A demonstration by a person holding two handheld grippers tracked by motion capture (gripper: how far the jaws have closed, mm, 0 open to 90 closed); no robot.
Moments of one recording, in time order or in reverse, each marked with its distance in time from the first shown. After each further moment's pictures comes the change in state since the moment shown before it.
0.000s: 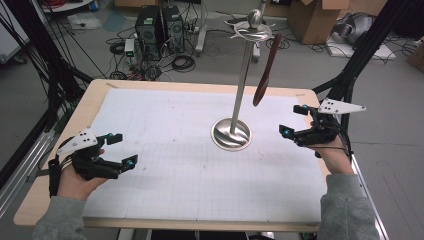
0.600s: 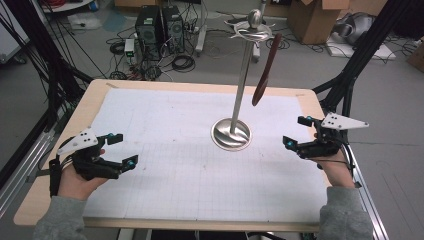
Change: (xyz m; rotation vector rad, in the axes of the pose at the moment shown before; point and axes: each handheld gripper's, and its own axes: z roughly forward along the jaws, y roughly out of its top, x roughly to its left) left arm -0.001 0.000 0.001 0.000 -0.006 -0.002; right arm 0.006 -0.035 -0.013 -0.006 -0.038 0.015
